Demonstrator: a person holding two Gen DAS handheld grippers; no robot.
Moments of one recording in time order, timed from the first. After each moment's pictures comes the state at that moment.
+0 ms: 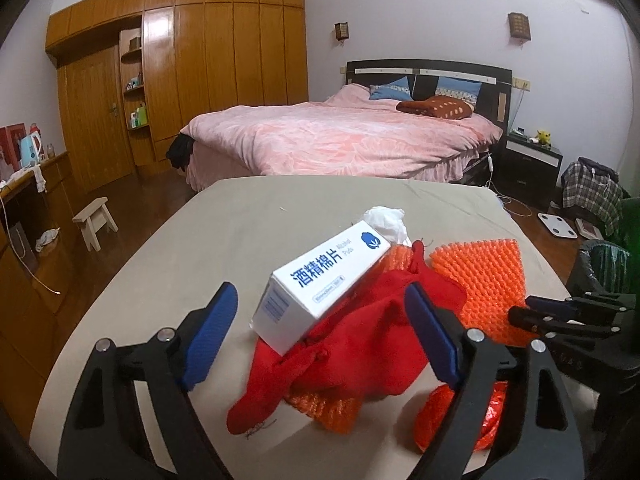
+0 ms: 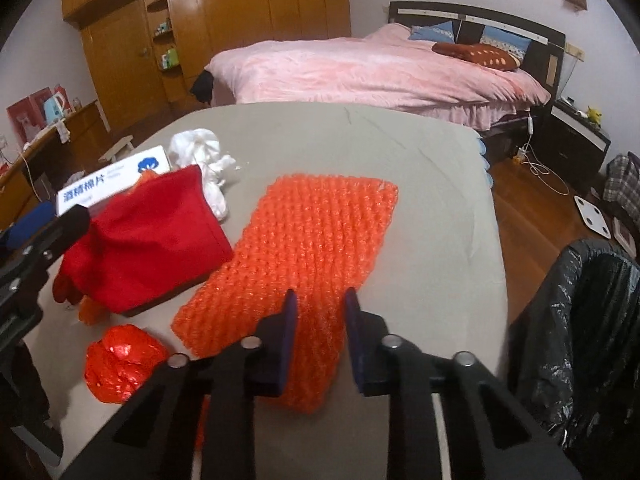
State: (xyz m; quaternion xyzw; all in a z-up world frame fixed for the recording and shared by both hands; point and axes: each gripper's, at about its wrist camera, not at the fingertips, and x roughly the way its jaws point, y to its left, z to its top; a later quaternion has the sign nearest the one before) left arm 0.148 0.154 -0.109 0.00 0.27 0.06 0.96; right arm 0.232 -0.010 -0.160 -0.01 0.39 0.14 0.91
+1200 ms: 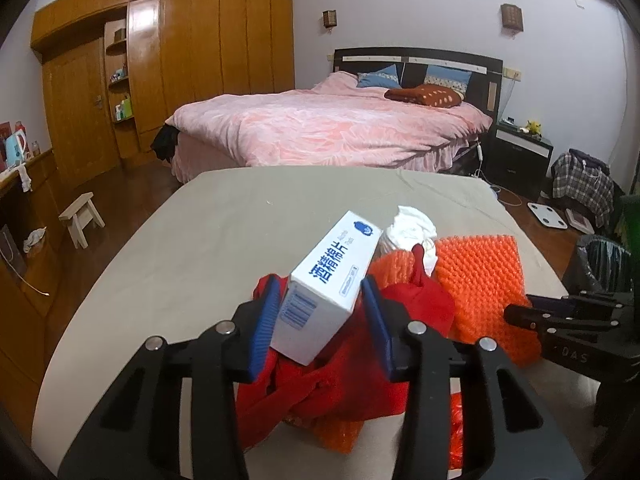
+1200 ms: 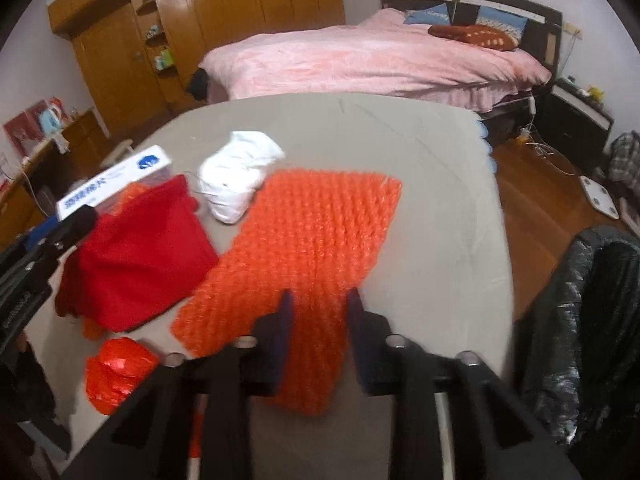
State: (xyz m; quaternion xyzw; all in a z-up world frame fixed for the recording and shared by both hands) left arm 0.168 0.153 -0.115 0.00 0.29 0.03 0.96; right arm 0.253 -0.017 -0.165 0.00 0.42 0.15 0.90
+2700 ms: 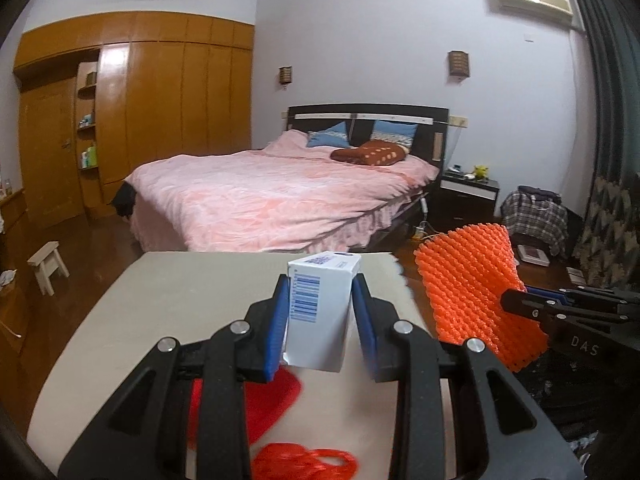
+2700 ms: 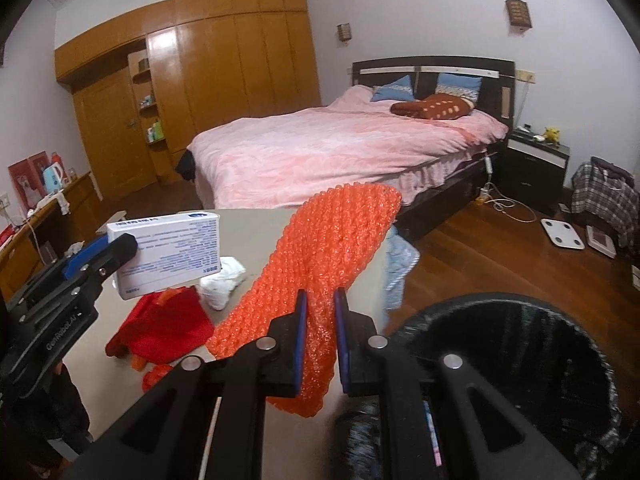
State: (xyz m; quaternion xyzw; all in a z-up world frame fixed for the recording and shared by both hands) left arm 0.138 0.045 -0.031 0.00 0.19 -0.06 0.98; right arm 0.179 -0.121 -0.047 0.04 0.29 0.10 0.95
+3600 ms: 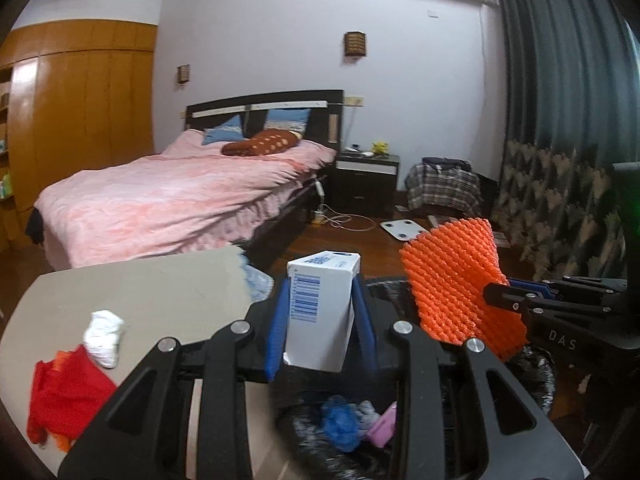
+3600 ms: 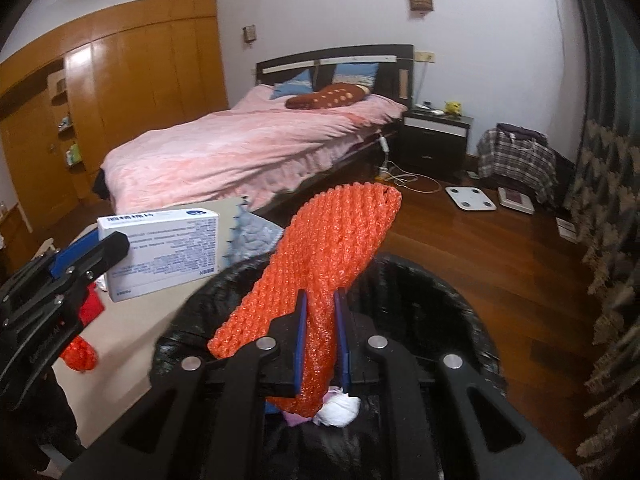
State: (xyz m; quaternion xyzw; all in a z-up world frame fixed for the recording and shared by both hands) left arm 0.131 -0.120 -0.056 0.04 0.21 -0.23 0.95; right arm 0.125 -0.267 -0.069 0.06 0.31 -0.06 0.95
